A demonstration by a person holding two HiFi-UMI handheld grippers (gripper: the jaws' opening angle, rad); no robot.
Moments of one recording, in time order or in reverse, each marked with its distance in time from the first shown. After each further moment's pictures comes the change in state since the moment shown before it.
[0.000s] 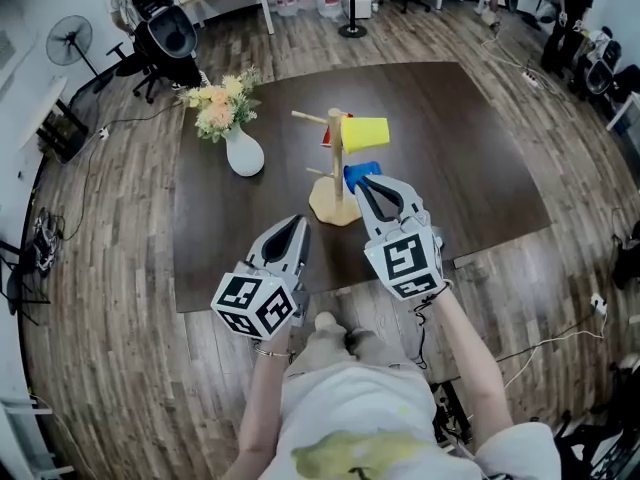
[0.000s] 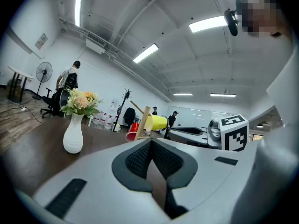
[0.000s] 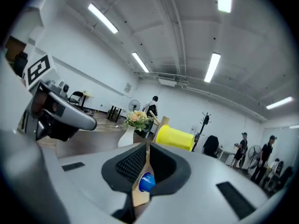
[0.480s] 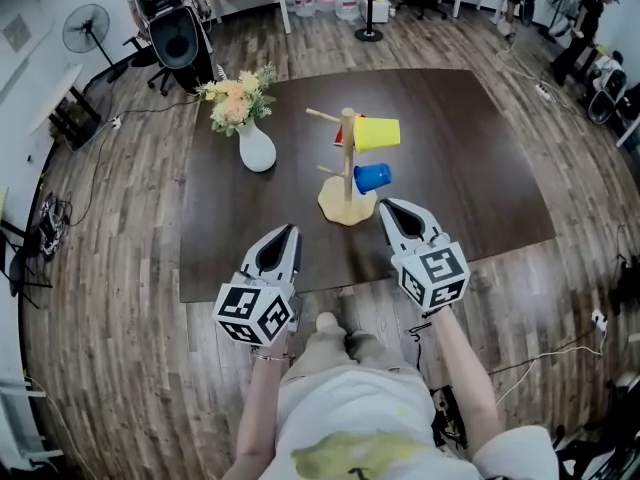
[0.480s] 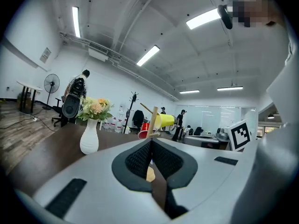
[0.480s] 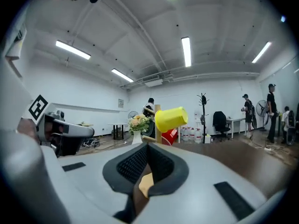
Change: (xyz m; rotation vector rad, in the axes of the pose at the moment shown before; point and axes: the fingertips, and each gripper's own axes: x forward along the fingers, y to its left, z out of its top) left arm -0.033 0.019 -0.010 0.059 -0.016 0.124; right arm -0.025 0.004 -0.043 0.411 -0.075 0.077
